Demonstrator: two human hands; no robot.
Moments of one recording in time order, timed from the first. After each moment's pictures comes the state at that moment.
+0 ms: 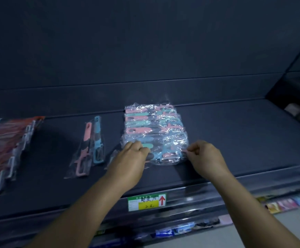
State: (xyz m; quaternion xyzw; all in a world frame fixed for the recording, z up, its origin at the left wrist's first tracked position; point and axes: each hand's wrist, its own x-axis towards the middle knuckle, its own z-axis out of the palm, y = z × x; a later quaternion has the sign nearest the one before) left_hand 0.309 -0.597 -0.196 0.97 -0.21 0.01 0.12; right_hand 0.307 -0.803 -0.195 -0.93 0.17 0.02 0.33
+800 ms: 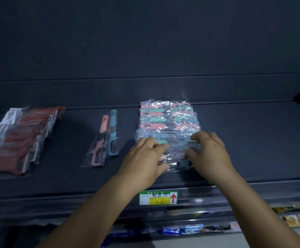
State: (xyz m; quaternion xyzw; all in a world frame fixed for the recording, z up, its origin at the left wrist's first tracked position) left_hand 0.295 -0.598 -0.191 0.97 -0.18 -0.01 0.18; right_hand 0.307 -0.776 -0.183 -0.97 0.06 -0.01 0.25
